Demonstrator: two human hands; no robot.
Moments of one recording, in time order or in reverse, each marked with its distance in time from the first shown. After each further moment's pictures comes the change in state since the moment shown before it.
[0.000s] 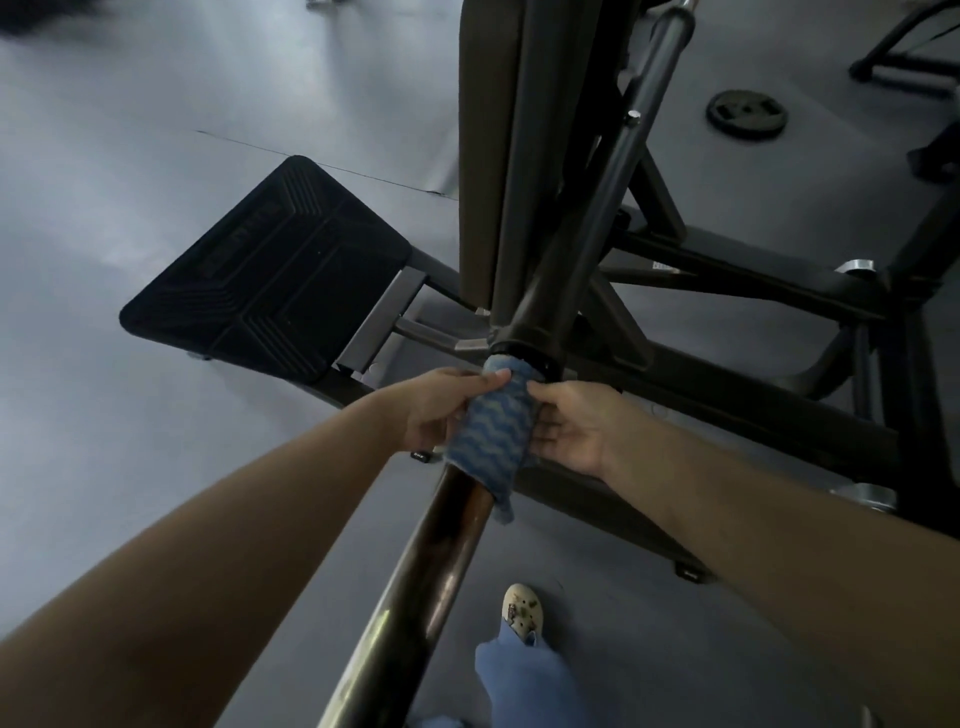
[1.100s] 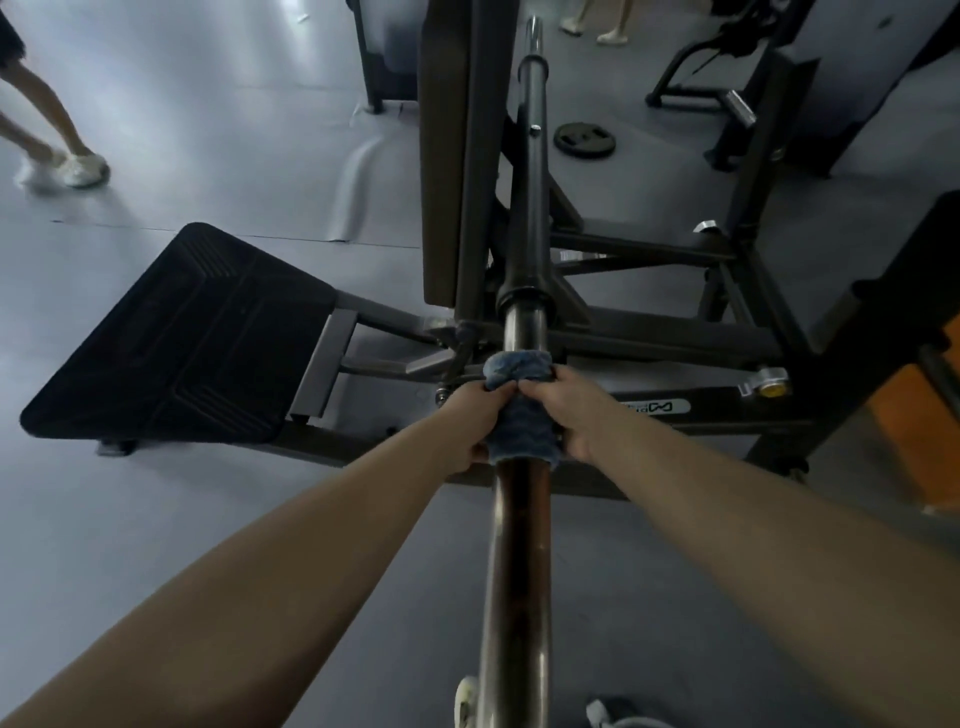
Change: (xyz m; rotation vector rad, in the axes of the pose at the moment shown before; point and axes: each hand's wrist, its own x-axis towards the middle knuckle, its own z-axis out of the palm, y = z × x) left_hand -0.077 -0.069 0.004 0.100 0.046 0.109; right_hand -0.033 0.099 0.061 -0.032 0.361 -0.286
